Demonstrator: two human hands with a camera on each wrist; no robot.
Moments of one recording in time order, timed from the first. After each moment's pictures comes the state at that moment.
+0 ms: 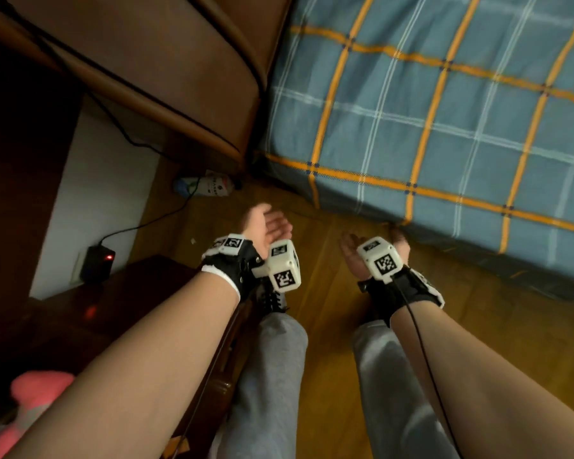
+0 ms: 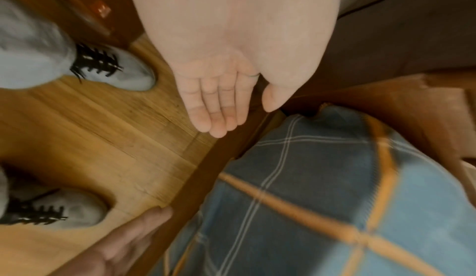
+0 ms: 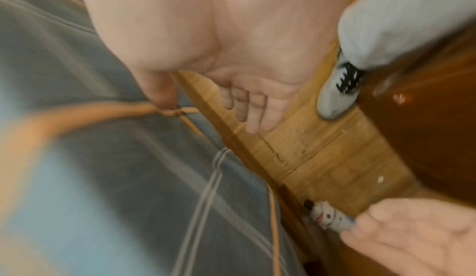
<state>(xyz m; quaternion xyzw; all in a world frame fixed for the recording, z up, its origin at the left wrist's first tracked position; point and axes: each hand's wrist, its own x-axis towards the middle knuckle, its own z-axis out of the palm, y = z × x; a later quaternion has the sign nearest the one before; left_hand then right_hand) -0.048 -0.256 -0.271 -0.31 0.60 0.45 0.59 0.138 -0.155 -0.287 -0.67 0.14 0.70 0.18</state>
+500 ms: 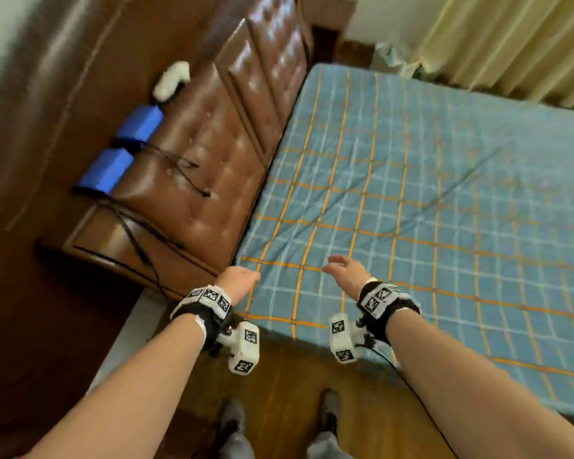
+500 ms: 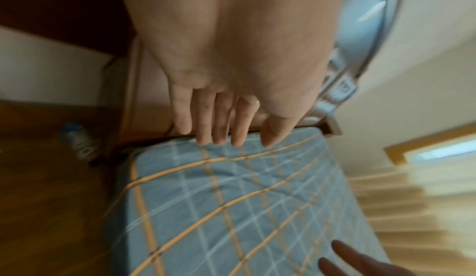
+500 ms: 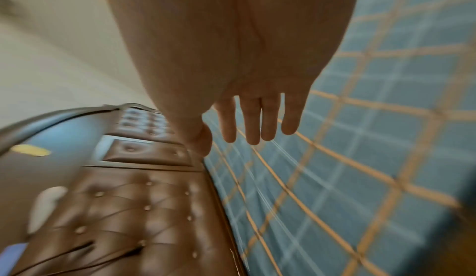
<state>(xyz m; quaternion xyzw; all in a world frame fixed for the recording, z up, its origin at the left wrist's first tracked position) -0.028 -0.132 0.130 0.20 0.84 0.20 0.46 0.164 0.021 0.127 -0.57 -0.63 0.54 -0.02</state>
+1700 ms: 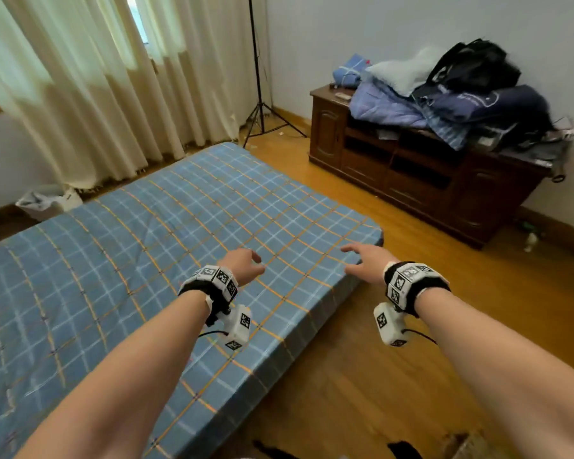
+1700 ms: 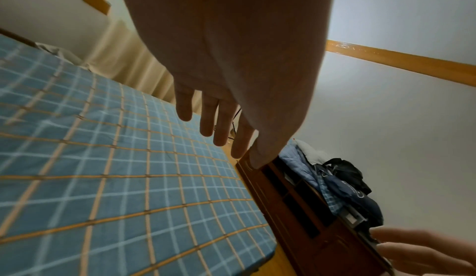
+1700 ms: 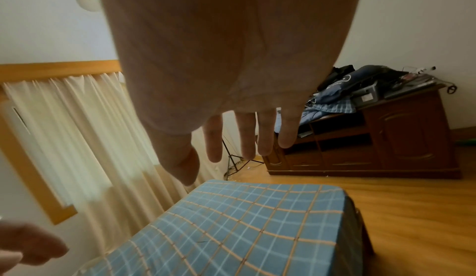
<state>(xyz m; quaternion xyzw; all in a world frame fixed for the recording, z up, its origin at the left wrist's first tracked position) 0.730 0.162 0.364 0.82 0.51 -0.07 0.25 1.001 0.030 0.375 -0.79 -0.55 0.26 0.04</state>
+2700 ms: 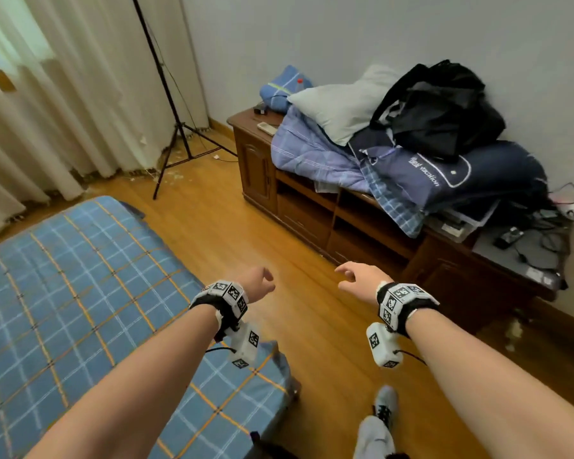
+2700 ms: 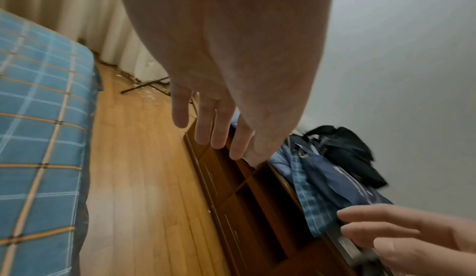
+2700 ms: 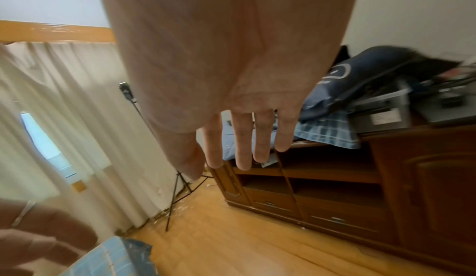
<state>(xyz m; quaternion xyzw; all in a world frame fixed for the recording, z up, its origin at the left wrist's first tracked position) 1.546 0.629 0.287 0.82 0.46 -0.11 0.31 1.777 0.487 0.313 -0.81 -0.50 0.29 0.04</state>
